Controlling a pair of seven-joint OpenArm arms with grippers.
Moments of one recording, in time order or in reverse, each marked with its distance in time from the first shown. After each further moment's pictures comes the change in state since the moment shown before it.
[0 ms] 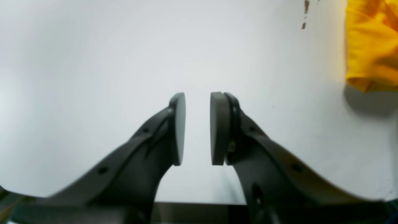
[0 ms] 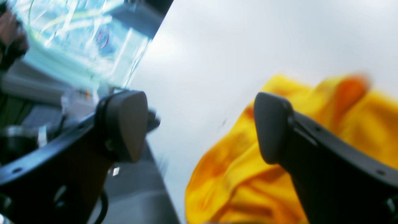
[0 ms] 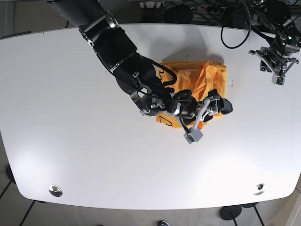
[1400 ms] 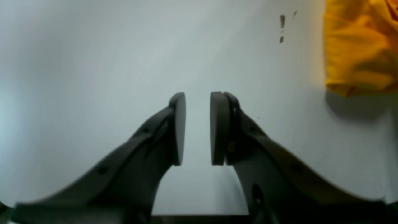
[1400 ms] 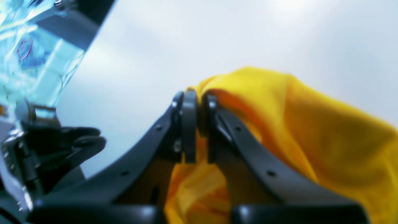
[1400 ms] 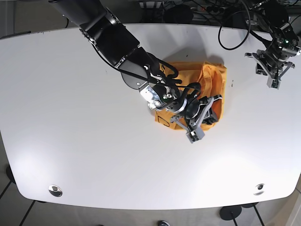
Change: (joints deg) left arm -1.2 0.1 3.1 -0.3 0.4 0.0 0.0; right arm 1.7 -0.6 -7.0 0.1 -14.5 -8.9 10.2
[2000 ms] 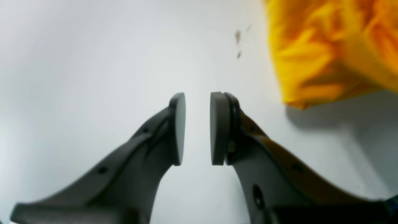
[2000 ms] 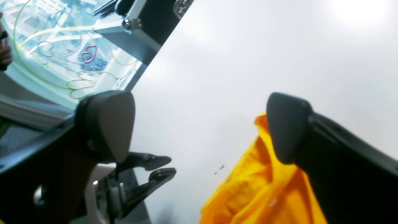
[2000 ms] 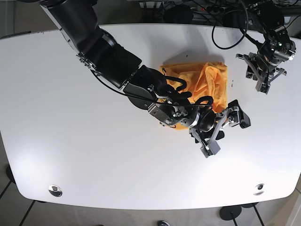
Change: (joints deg) left arm 0.1 -0.1 7.5 4.6 -0.4 0.0 0.0; right arm 10.9 1.7 -9.9 -3.2 21.3 -0.1 7.2
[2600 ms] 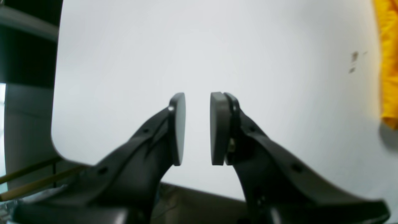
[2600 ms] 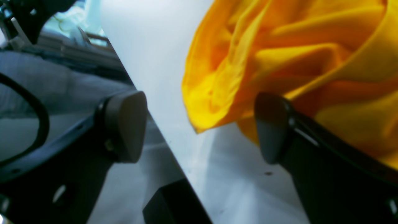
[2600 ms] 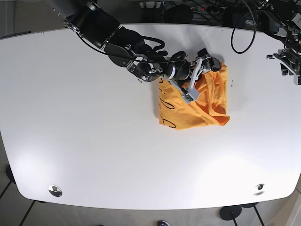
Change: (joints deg) left arm -0.9 -0.2 -21.4 1.5 0.4 0.0 0.1; right arm -19.9 9.0 0.1 12.7 -4.3 -0.2 -16.3
